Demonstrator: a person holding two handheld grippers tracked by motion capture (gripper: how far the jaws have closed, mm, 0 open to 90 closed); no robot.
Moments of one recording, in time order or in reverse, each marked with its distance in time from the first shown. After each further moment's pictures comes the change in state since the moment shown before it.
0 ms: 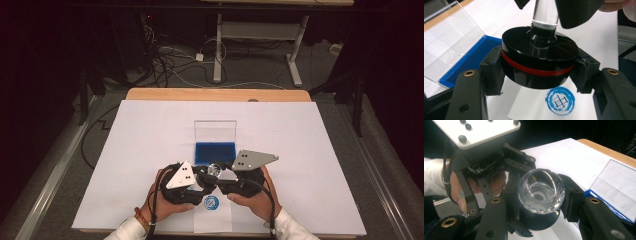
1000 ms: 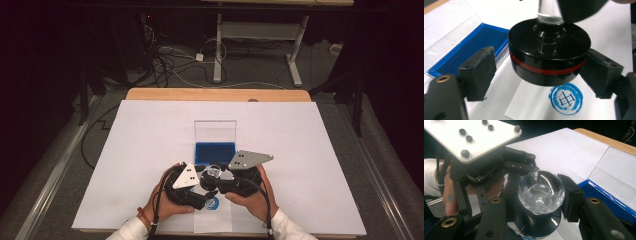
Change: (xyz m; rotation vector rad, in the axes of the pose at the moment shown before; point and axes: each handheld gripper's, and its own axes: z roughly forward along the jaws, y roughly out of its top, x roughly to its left) left arm -0.001 -0.010 0.017 0.047 0.023 0.000; right arm -0.003 -0.007 0.009 0.055 -0.037 0.030
